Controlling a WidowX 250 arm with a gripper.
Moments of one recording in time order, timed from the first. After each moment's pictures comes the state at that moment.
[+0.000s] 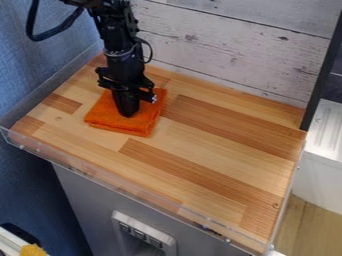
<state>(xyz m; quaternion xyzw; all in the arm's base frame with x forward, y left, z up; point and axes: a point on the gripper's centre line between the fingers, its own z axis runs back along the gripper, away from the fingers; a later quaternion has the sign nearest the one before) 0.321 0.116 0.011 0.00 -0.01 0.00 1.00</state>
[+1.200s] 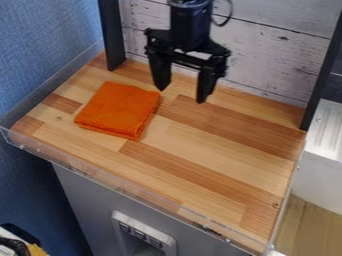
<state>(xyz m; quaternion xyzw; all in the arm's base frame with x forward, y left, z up) 0.301 -0.010 0.113 0.01 -0.01 0.01 1.00</state>
